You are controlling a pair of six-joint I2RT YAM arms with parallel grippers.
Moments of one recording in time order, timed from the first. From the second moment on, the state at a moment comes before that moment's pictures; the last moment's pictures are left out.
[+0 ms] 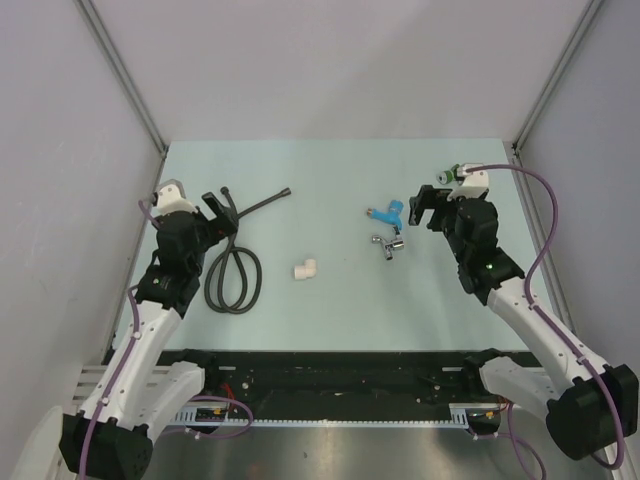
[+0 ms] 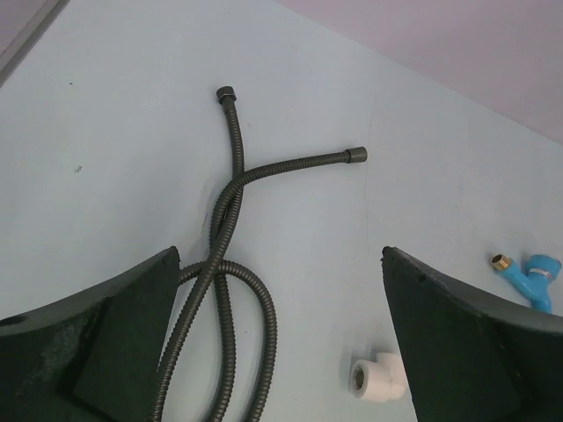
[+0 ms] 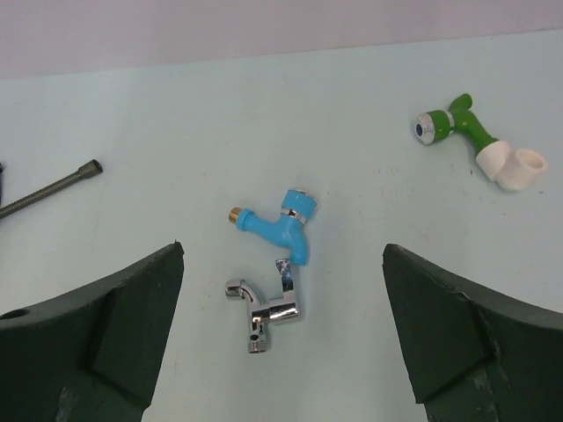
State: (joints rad) left arm -0.19 0.82 0.76 -0.25 -0.30 -0.46; right arm 0.37 0.99 0.78 0.05 0.22 0.21
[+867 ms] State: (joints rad) left arm -0.22 0.73 0.64 -0.30 -0.24 -0.48; right arm 0.26 1.65 1.10 -0.25 -0.12 0.56
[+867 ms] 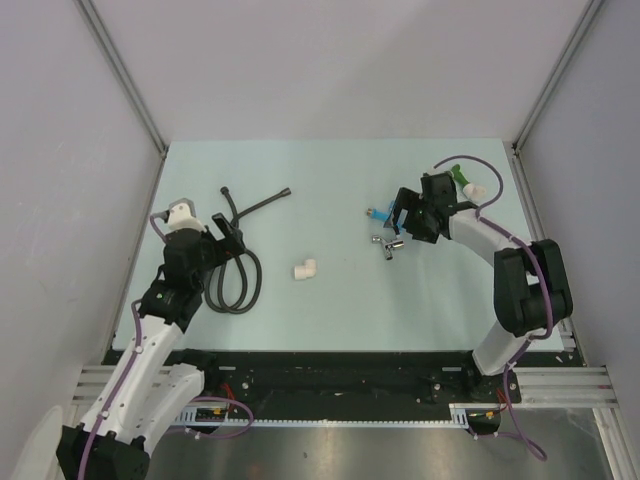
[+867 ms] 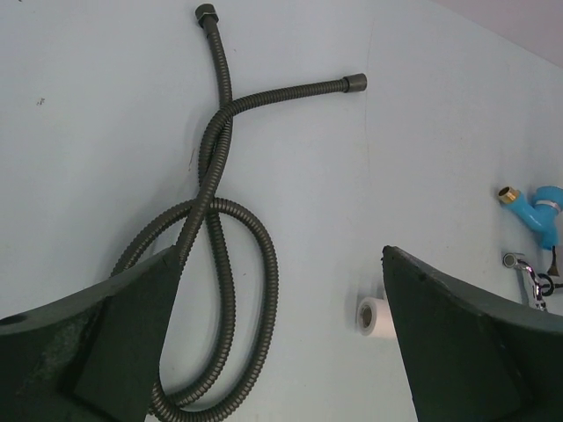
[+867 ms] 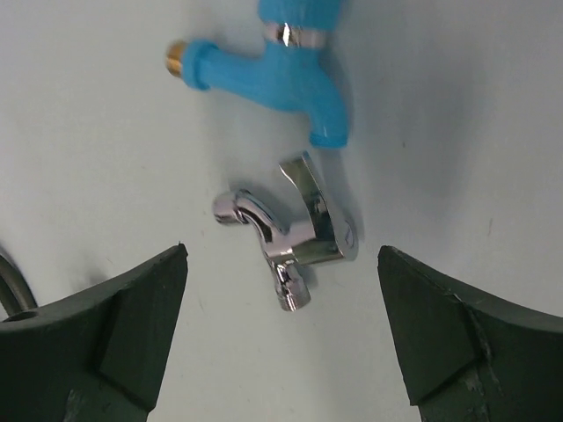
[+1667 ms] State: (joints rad) left arm -0.16 1.22 0.85 -0.39 -0.12 -0.40; right arm 0.38 1.79 1.10 -0.38 -0.08 0.50
